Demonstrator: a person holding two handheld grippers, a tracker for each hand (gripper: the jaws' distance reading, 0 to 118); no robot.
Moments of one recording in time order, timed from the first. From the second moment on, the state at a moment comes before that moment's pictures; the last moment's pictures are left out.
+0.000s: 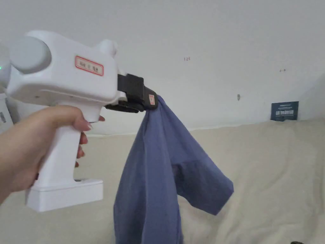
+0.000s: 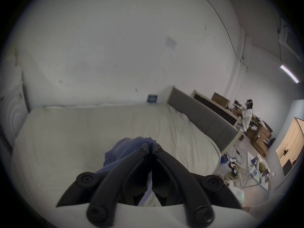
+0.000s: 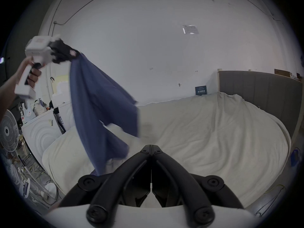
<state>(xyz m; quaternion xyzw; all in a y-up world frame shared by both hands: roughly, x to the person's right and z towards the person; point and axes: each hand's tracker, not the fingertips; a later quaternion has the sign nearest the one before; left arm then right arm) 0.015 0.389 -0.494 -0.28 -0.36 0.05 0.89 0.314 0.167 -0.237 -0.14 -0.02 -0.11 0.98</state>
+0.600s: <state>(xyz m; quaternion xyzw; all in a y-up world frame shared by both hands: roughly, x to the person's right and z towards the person) 0.194 0.104 -0.544 -0.51 -0.34 0.00 0.79 0.372 0.120 -0.210 -0.21 -0.10 -0.12 0.96</state>
